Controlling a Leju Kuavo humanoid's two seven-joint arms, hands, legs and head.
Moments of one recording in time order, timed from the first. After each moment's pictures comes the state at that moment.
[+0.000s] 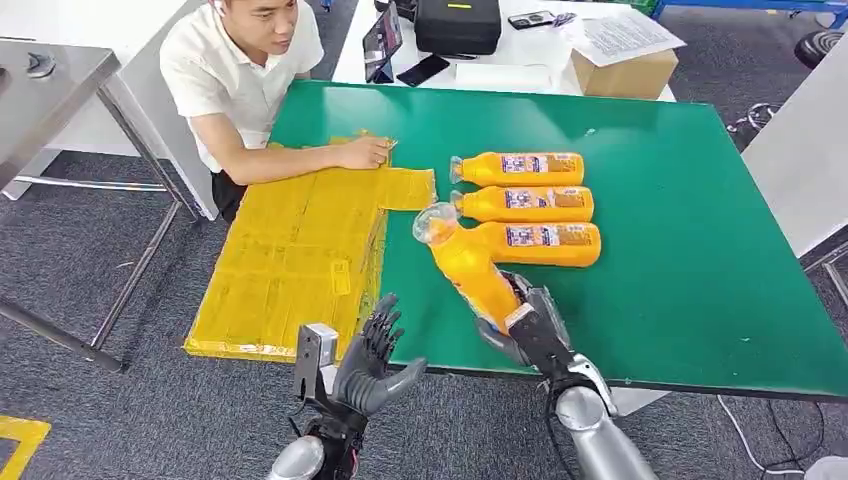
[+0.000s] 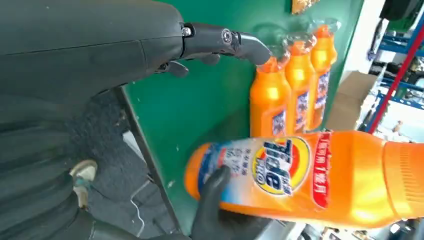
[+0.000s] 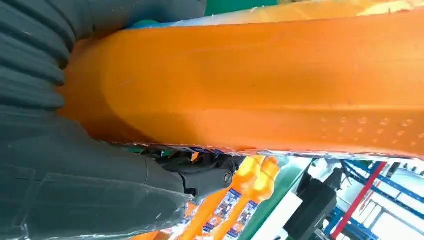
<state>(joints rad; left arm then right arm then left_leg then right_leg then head) -0.06 -0.22 -0.51 -1.19 0.53 0.16 -0.29 -0.19 -0.04 0.32 -1.15 0.31 -0.16 -0.48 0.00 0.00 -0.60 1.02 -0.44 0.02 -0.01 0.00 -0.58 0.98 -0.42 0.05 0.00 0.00</state>
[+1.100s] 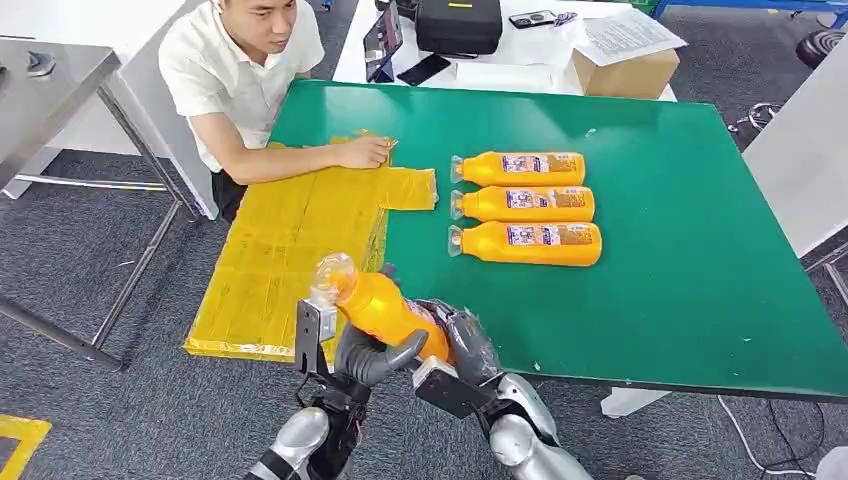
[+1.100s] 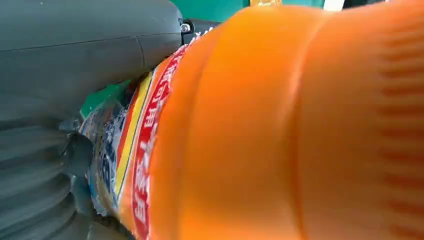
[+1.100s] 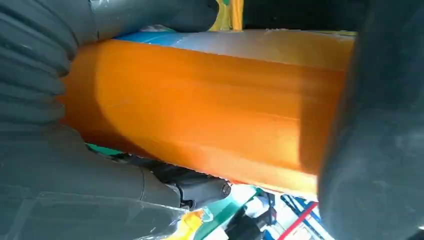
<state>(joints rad) -0.17 -0.22 -0.53 -1.13 0.53 0.20 -0.30 -0.19 0.03 0.61 -1.15 0.50 -0.30 -0.50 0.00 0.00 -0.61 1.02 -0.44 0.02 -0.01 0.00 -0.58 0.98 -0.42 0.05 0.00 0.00</state>
